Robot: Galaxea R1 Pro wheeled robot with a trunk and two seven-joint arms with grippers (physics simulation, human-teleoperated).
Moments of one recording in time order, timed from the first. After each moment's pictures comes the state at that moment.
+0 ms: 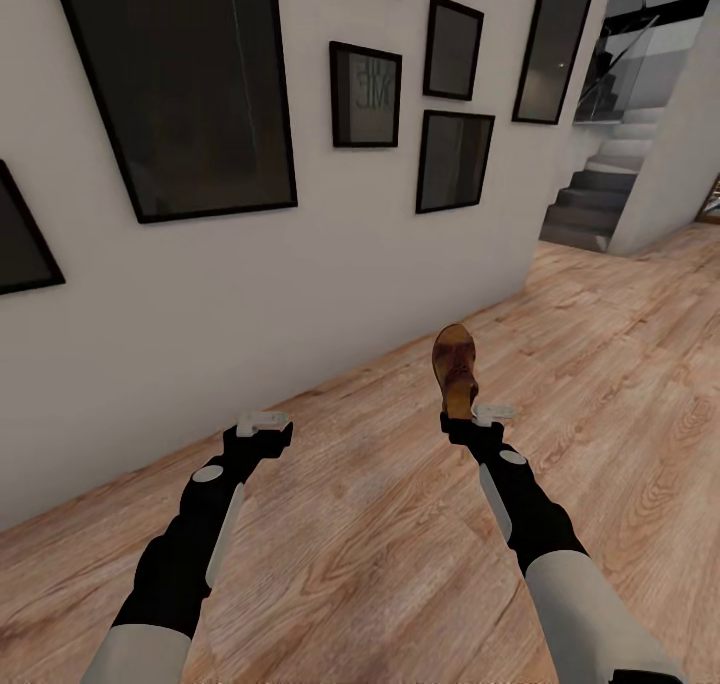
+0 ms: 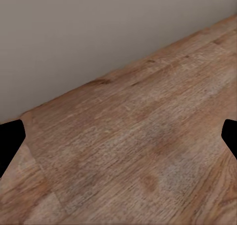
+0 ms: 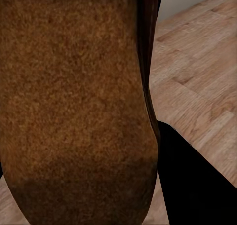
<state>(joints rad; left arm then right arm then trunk) -0.51 -0.11 0.02 -1.26 -0.09 0.41 -0.04 -0.71 0.05 -0.10 -0.83 0.02 0.17 0.00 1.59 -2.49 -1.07</state>
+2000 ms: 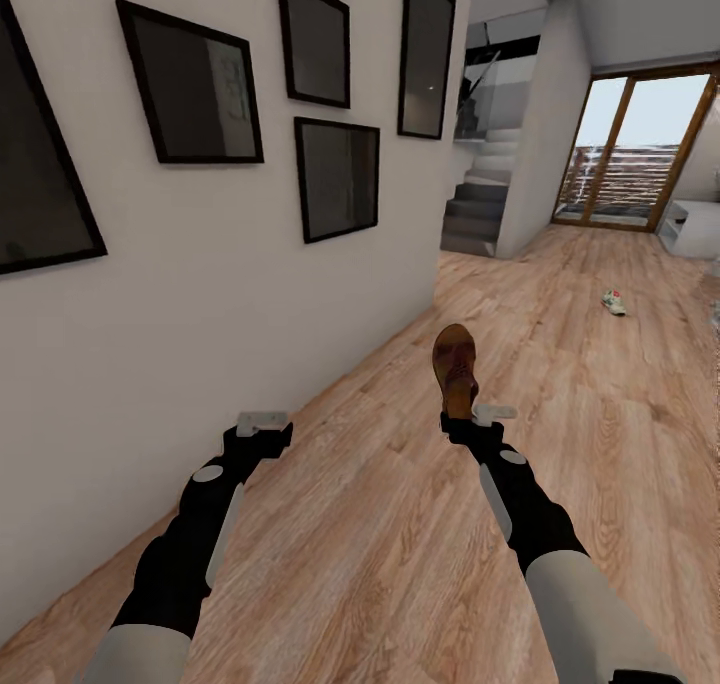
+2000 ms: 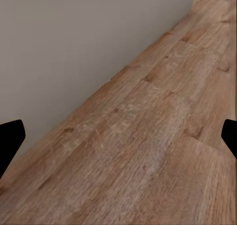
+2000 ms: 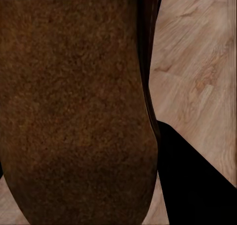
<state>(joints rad) -0.51 -0.11 0.02 -1.25 -0.09 0.41 -0.04 -0.71 0.05 -0.10 -0.83 0.02 0.17 0.00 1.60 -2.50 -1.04</state>
